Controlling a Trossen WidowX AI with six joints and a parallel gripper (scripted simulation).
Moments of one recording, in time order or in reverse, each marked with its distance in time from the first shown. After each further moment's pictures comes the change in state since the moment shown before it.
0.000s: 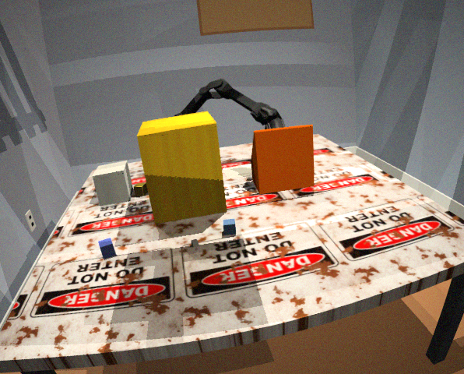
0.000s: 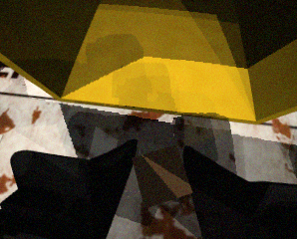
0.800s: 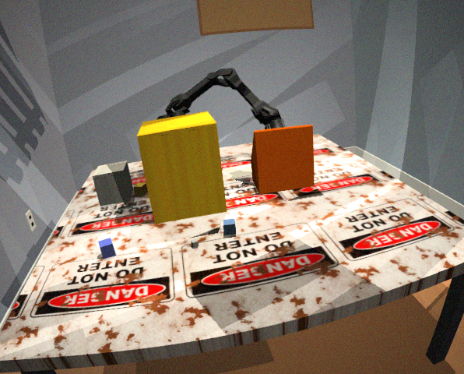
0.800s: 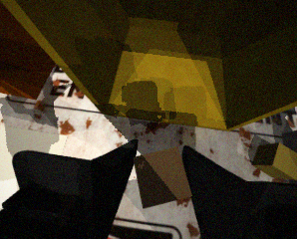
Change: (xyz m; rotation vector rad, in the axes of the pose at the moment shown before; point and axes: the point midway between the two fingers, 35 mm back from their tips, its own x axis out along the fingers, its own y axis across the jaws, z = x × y) arm -0.082 0.022 0.036 -0.015 -0.005 -0.002
